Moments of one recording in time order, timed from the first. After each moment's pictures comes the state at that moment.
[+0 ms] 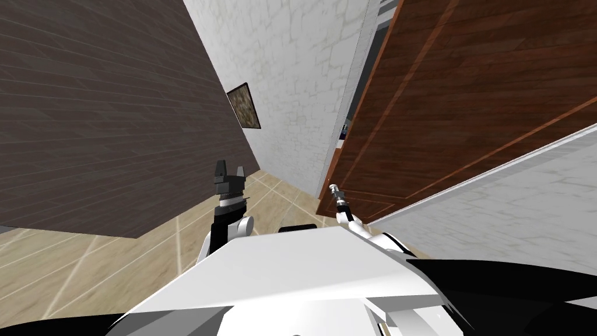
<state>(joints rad) -0.11 -0.36 0.14 -0.60 -0.47 -0.90 -1.63</state>
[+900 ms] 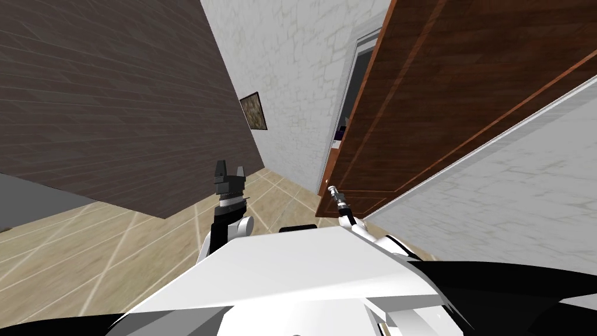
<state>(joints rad) -0.07 -0.40 0.22 -0.60 -0.43 -0.95 -1.71</state>
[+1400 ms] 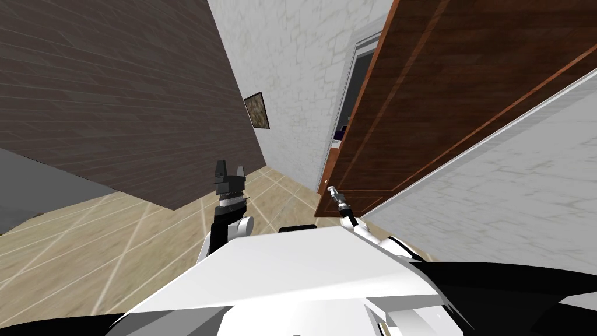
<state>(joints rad) -0.05 -0.43 0.26 -0.62 -0.41 -0.96 -1.75</state>
